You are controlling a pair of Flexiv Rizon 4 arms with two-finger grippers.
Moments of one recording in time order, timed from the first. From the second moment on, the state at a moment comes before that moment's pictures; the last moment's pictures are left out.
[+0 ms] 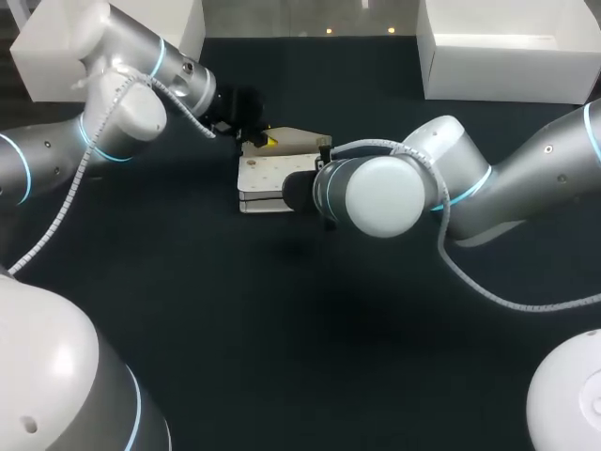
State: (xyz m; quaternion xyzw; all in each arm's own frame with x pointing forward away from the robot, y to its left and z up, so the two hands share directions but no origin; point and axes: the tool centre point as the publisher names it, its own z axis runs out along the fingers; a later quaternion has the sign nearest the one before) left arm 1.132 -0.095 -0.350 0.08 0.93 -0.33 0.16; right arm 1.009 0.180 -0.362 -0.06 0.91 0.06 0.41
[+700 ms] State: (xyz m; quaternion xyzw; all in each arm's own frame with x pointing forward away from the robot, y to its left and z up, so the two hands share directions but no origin) left arm 1.144 -0.093 -0.320 0.06 0.92 -0.35 0.15; right arm 1.005 0.182 -0.335 -0.06 0.90 0.07 0.42
